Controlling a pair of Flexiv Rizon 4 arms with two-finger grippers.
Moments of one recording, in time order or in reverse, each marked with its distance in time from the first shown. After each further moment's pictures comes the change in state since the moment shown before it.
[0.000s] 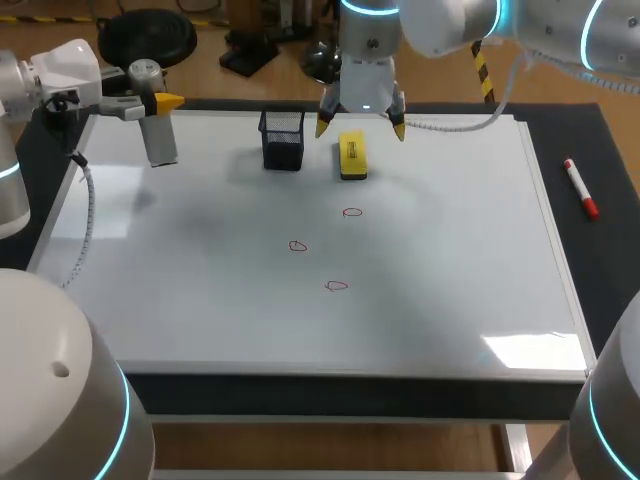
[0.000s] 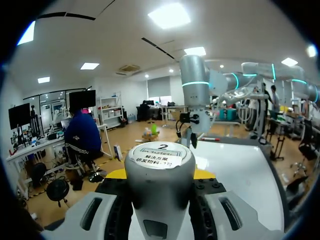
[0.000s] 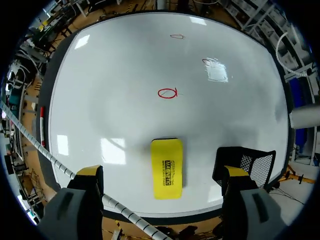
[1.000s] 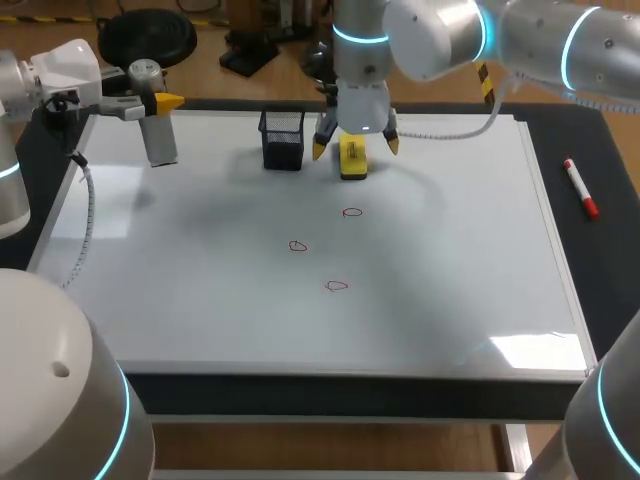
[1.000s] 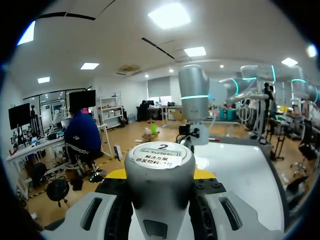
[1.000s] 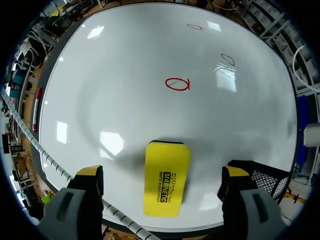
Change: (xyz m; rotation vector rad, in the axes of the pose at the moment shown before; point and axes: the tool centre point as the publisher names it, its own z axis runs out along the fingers) left arm 0.000 0.000 0.000 0.000 0.000 0.000; right arm -0.001 -0.004 0.046 -0.012 0.026 -0.127
